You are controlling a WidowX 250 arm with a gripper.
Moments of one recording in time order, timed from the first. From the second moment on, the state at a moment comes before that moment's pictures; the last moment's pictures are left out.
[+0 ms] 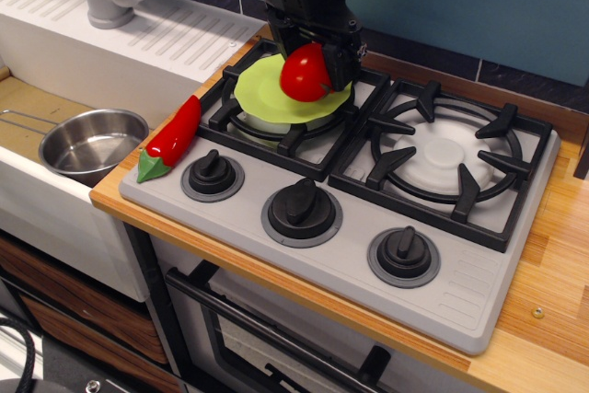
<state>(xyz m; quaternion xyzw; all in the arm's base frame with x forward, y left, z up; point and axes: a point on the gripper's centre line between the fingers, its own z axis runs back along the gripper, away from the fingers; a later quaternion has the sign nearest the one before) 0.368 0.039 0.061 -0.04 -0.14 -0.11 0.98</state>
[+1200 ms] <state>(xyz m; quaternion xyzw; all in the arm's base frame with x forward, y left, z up) 0.347 0.031 0.076 -0.03 -0.09 -0.12 0.99</state>
